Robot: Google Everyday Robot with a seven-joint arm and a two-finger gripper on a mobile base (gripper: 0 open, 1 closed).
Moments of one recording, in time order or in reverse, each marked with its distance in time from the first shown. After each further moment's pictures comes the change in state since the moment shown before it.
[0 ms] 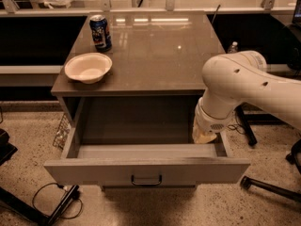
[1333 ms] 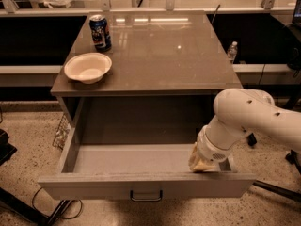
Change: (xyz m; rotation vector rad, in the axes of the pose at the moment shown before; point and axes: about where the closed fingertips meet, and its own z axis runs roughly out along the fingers) arm -0.013 0.059 0.057 -0.085 -0.177 0.061
